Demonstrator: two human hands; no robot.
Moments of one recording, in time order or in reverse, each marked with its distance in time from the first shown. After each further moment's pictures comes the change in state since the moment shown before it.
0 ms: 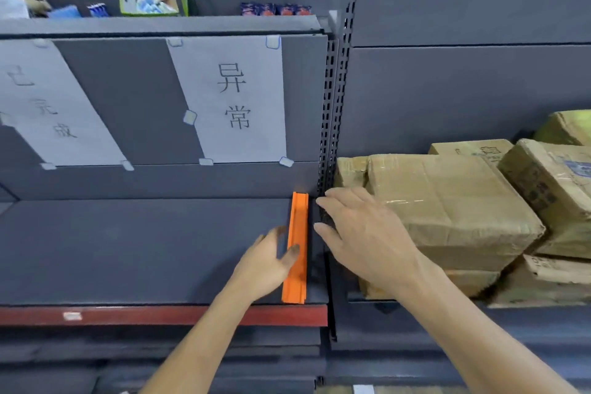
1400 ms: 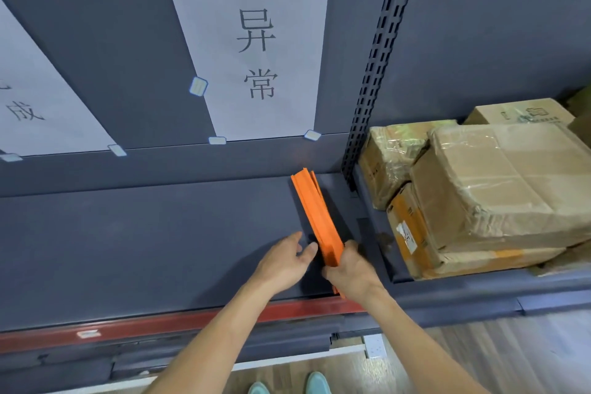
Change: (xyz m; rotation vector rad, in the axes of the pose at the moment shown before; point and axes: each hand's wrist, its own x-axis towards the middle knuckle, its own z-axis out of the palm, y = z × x) left_hand 0.058 -0.093 0.000 -0.066 -0.327 -0.051; right_hand 0.014 -0.054 0.214 0.598 -0.479 0.877
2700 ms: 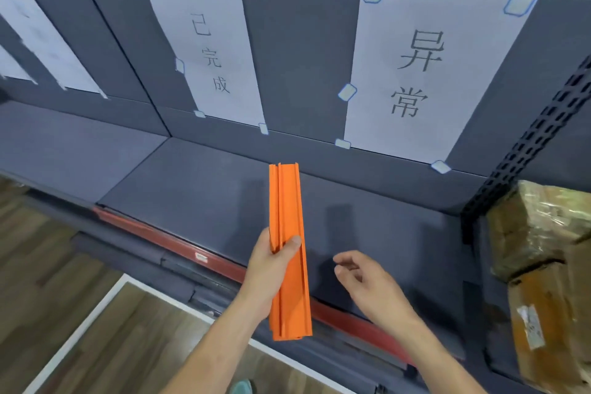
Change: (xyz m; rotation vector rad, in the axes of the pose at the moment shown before) left_hand -0.114 -0.066 -0.052 -0.979 0.782 -0.133; right_hand -0.031 -0.082 0.029 0.051 -0.326 -0.588
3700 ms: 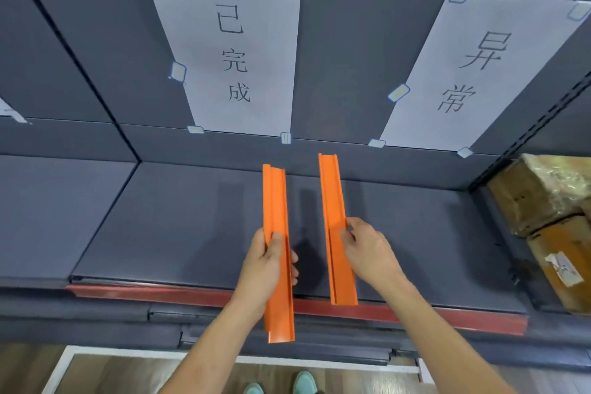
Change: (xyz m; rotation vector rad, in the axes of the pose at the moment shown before) left_hand 0.124 0.018 -0.169 0.061 -0.341 -0.071; right_hand 0.098 -0.141 0.122 -0.213 0.372 0.259
